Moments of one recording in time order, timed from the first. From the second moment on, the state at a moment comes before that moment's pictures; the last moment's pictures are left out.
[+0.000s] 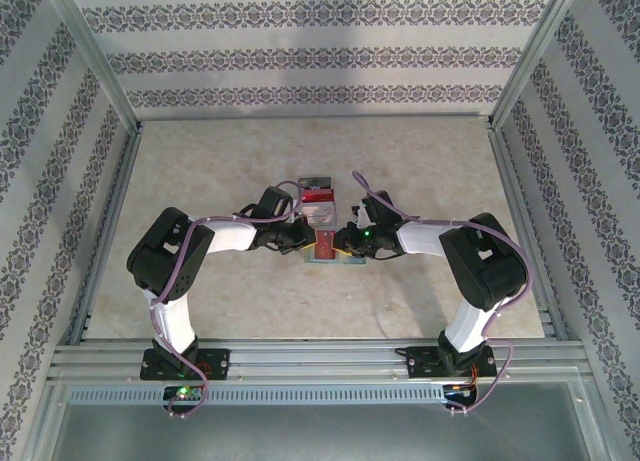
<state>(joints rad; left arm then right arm) -0.50 1.86 0.92 0.05 0.52 -0.84 0.46 1.75 0.79 -0.02 -0.57 0.79</state>
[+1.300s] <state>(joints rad) -0.52 1.87 0.99 -0.09 0.45 -0.76 0.44 1.76 0.72 0.14 -0.62 0.81</state>
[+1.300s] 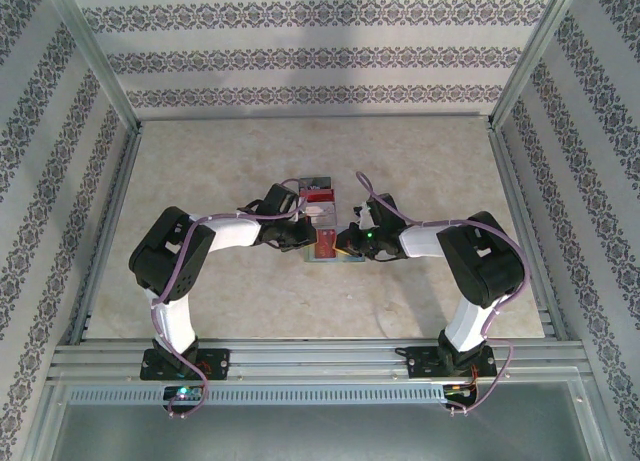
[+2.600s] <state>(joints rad) -0.52 1.60 0.99 -0.16 0.40 -0.60 0.28 1.31 0.75 -0.18 -0.70 0.41</state>
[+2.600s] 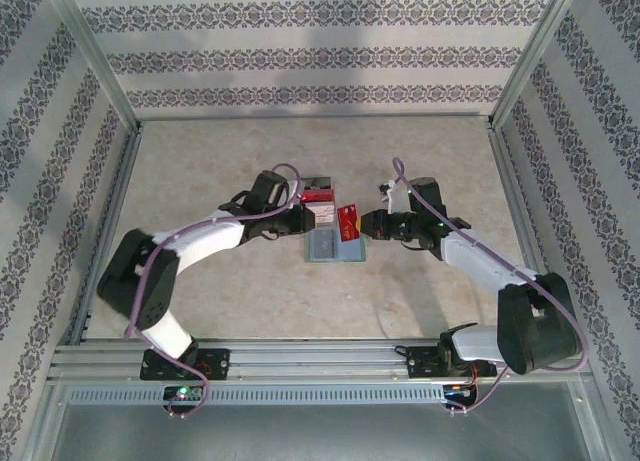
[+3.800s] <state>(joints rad) -0.51 1.12 0.75 0.05 0.79 0.22 0.65 1.27 1.24 -0.87 -0.48 -0.70</state>
